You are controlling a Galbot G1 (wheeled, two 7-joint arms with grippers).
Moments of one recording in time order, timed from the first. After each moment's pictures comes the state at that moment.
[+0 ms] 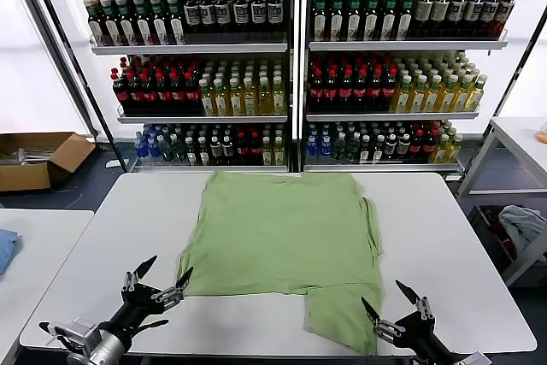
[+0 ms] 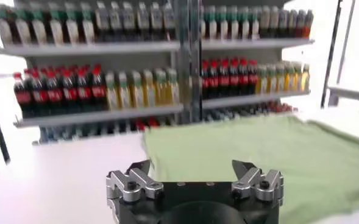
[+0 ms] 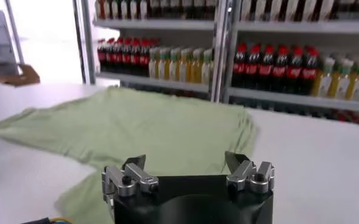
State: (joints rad) left arm 1.64 -1.20 -0.70 -2.14 -0.31 0.38 0.27; right arm -1.87 1.16 0.72 2.21 0.28 -0.25 -0.32
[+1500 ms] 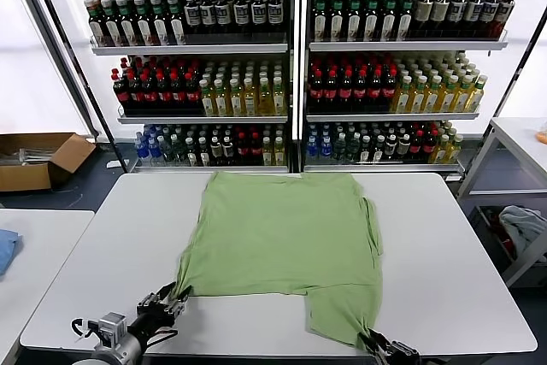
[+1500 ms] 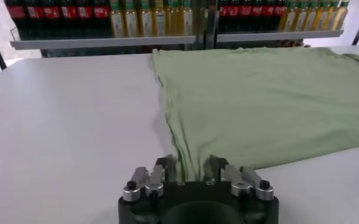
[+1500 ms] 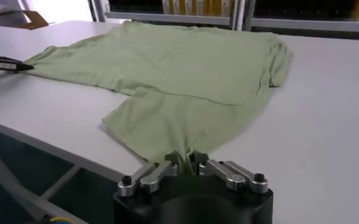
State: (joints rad) left arm 1.57 -1.16 -0.62 -2.00 -0.35 0.49 0.20; right arm -1.89 1.14 0.66 2.19 0.29 -0.34 -0.30
